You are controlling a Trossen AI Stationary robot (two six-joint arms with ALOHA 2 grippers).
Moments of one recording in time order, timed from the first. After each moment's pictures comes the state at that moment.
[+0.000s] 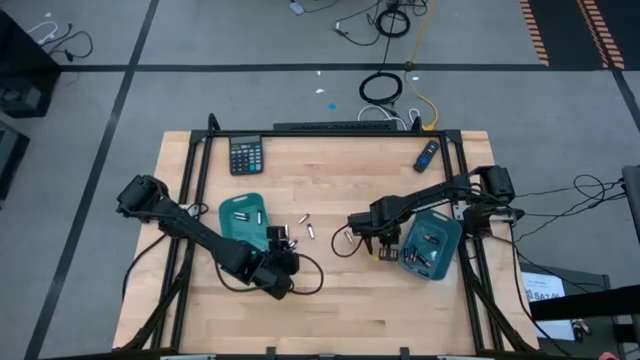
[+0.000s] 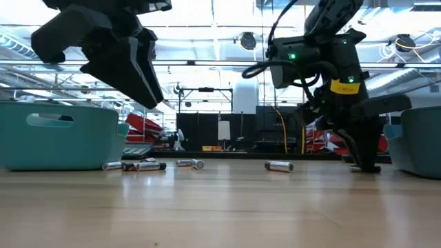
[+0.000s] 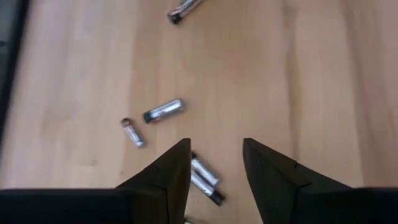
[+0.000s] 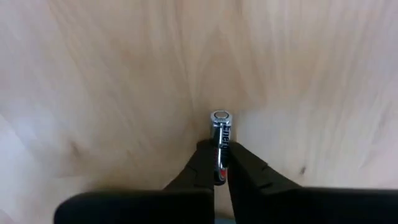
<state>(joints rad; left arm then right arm) -0.51 1.70 1.10 -0.59 -0.58 -0.29 0.05 1.82 1.03 -0.90 -0.04 0.19</state>
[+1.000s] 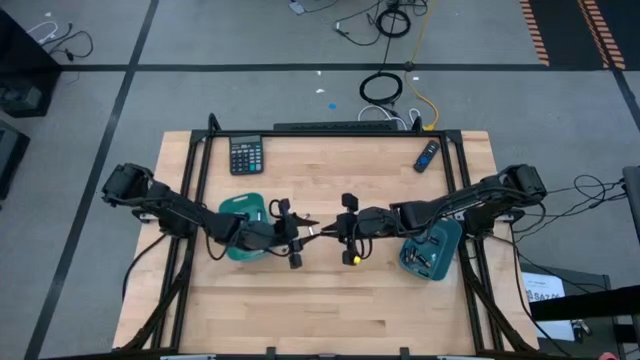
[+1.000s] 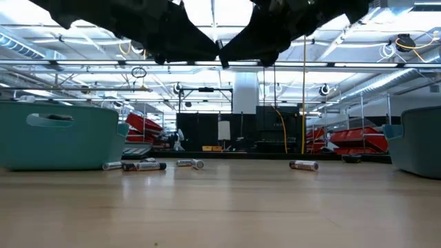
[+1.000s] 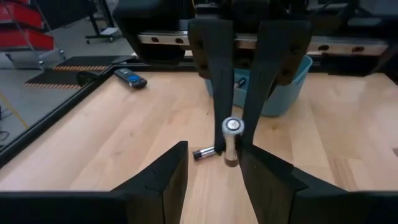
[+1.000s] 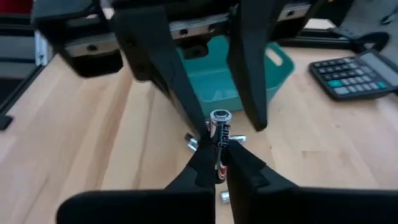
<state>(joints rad) -0.29 1.52 0.71 0.52 -0.49 -0.04 0.18 1.57 0.93 0.20 0.20 0.06</state>
